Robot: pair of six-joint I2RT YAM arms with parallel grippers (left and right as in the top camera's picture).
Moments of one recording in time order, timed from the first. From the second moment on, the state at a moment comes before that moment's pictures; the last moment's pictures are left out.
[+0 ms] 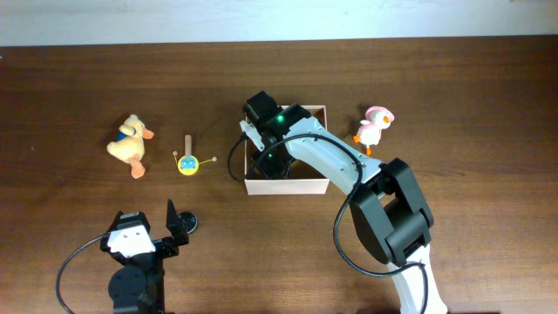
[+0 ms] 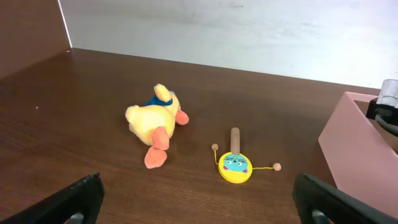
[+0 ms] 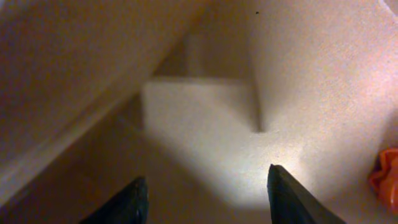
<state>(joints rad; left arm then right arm) 0.07 0.01 0.08 -0.24 -0.11 -0.10 0.63 2.24 1.79 -0.93 -0.06 -0.08</state>
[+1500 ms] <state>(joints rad) 0.07 0.01 0.08 -0.24 -0.11 -0.10 0.22 2.25 2.49 -1.35 0.28 0.35</state>
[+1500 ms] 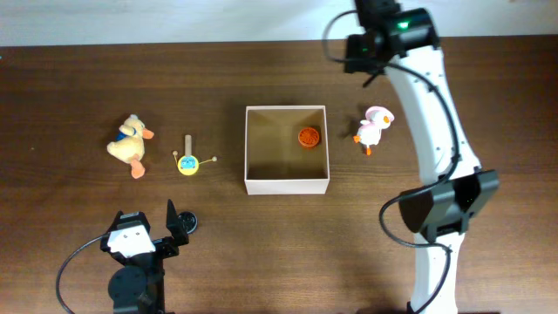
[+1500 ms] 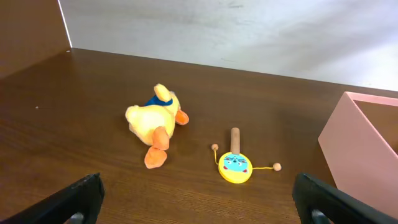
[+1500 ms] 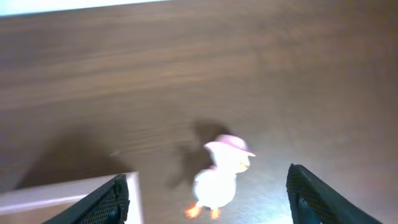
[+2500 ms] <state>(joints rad) 0.07 0.01 0.08 -0.24 -0.11 -0.10 0.15 2.25 1.91 -1.07 0.19 0.78</state>
